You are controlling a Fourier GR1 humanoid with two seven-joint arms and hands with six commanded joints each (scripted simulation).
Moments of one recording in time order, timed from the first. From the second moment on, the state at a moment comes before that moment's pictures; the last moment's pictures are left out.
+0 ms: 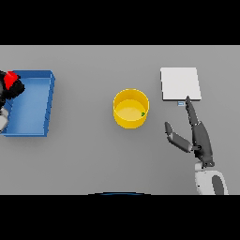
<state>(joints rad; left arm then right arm) -0.61 0.85 -0.66 -1.13 0.12 0.50 0.61 0.09 -0.10 0.10 -1.66 0.23 -0.04 -0.16</state>
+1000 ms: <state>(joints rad) -0.61 0.89 -0.64 -1.19 0.26 0.31 0.51 0.04 -0.16 0.16 -1.67 0.32 0.01 -0.13</state>
